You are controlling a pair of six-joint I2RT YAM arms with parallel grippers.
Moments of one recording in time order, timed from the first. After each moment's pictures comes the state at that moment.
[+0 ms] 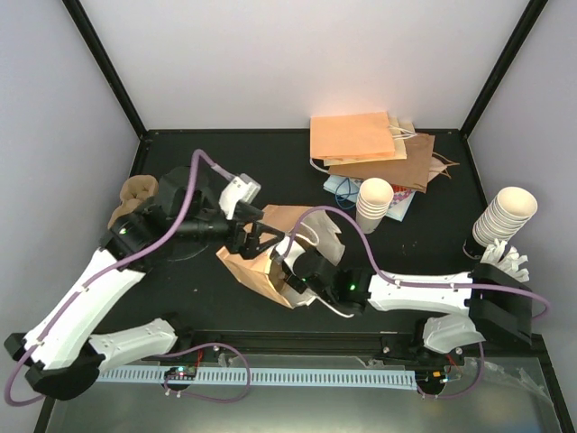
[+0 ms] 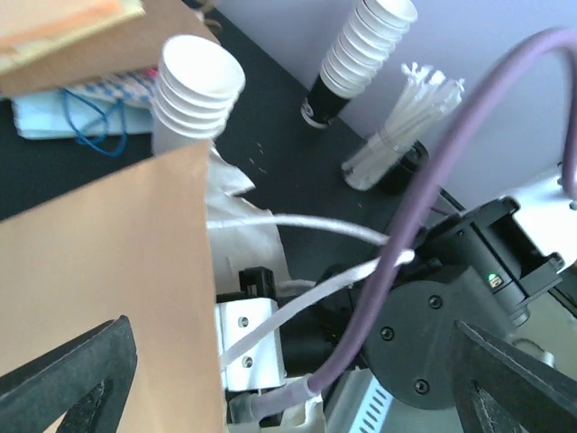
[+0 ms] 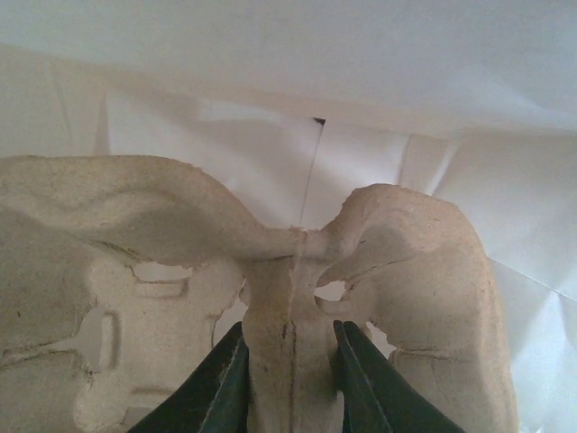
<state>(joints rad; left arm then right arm) -0.70 1.02 1.32 -0.86 0.50 -0.26 1.24 1.36 0.73 0.04 0.44 0.01</state>
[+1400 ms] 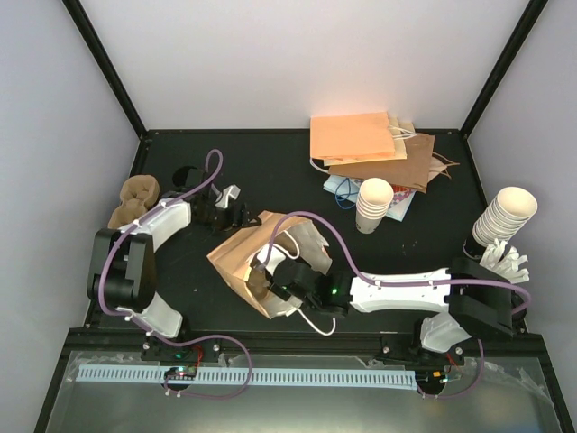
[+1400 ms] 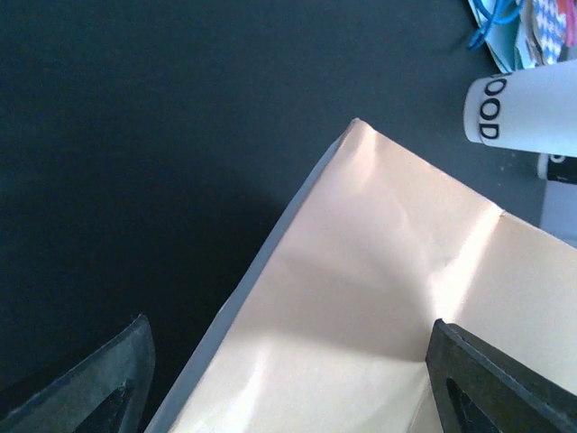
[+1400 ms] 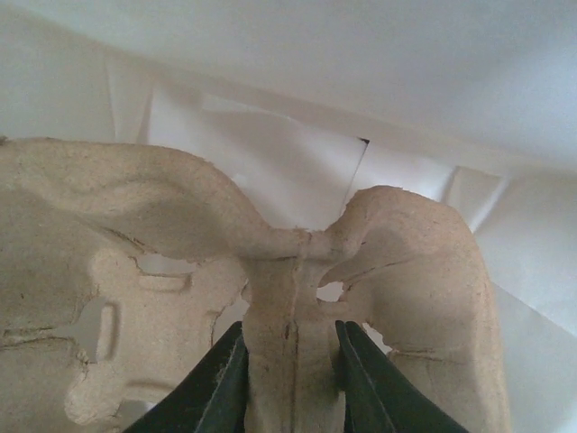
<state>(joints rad) -0.14 1.58 0.96 -0.56 0.70 -0.33 1.31 1.48 0.83 0.02 0.45 0.03</state>
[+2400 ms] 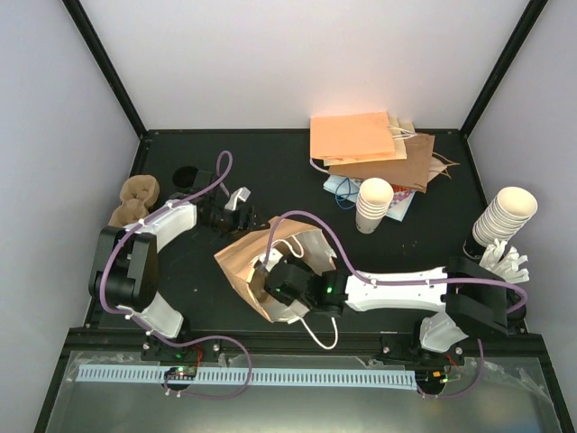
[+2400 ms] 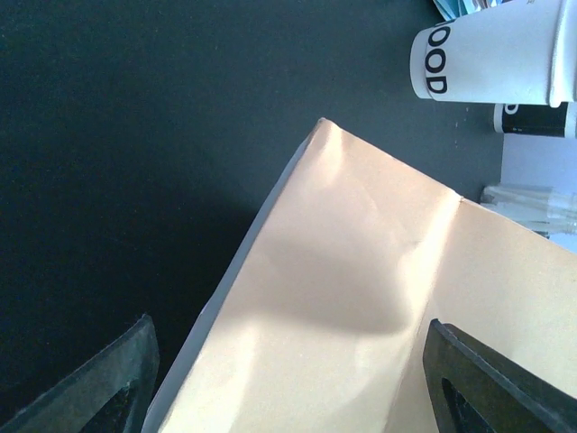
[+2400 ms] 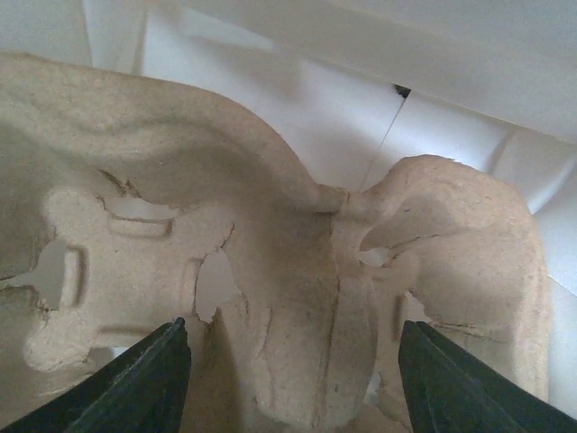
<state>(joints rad) -0.20 1.60 0.95 -0.52 0.82 -0.31 1.33 1.52 0.90 -0.19 0.46 0.16</state>
